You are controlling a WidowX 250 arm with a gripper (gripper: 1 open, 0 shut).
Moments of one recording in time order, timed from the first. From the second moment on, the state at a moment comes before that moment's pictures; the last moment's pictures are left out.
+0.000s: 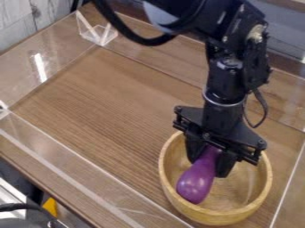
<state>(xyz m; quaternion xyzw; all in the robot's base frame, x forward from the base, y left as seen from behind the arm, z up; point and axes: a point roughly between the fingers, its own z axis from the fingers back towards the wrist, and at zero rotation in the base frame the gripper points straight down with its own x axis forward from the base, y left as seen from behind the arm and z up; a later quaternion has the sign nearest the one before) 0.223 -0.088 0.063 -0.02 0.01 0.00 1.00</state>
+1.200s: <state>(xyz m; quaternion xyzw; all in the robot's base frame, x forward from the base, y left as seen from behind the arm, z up) 0.225 -0.117 0.068 -0.03 -0.02 -0.04 1.00</state>
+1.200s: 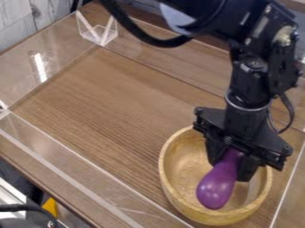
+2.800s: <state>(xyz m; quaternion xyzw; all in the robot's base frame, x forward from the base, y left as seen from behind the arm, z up) 0.212 -0.100 0.068 -0.01 -0.03 0.10 0.99</state>
